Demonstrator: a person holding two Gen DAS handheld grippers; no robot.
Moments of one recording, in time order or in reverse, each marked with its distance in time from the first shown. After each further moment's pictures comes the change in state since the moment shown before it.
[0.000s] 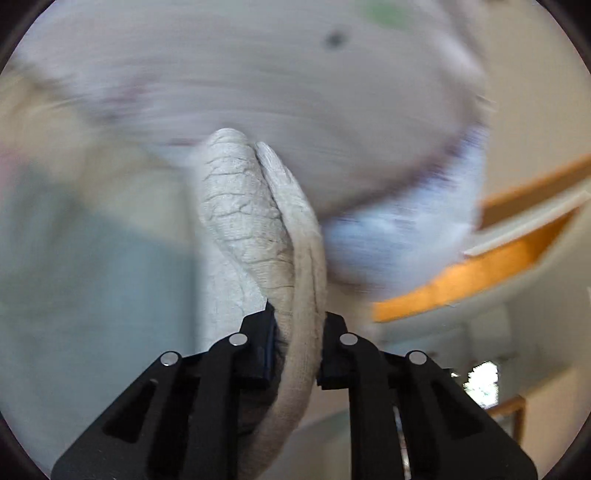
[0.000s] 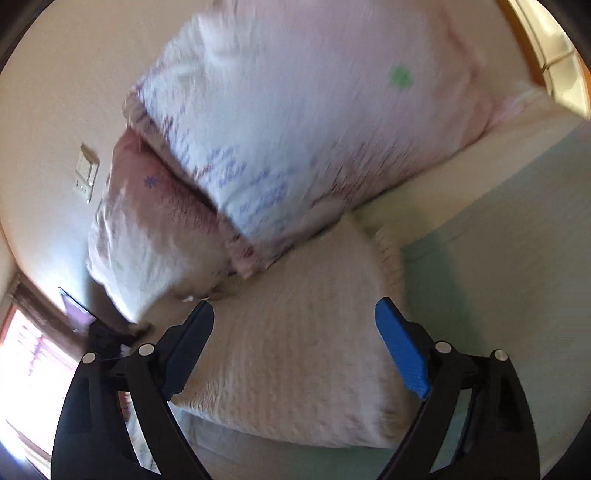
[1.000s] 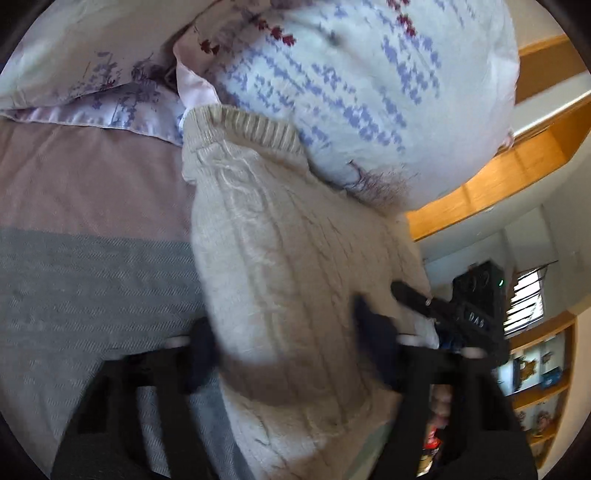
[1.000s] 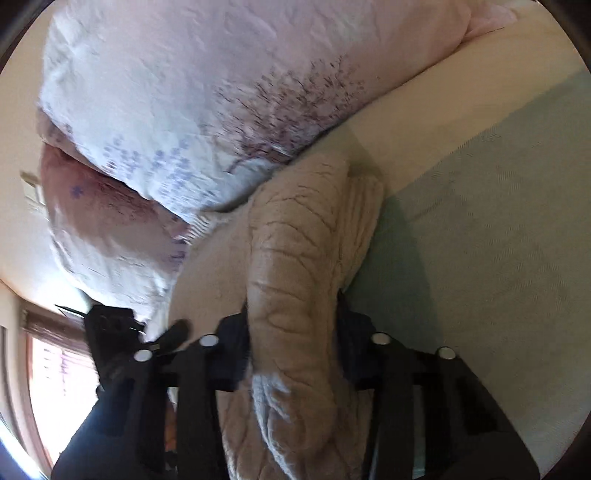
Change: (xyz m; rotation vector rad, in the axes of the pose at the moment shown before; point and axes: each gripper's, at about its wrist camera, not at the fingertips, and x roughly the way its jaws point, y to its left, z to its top) left arm 0.212 -0.058 -0.081 0.210 0.269 0.151; right arm 0.074 -0.059 0.025 0.201 0.311 -0.017
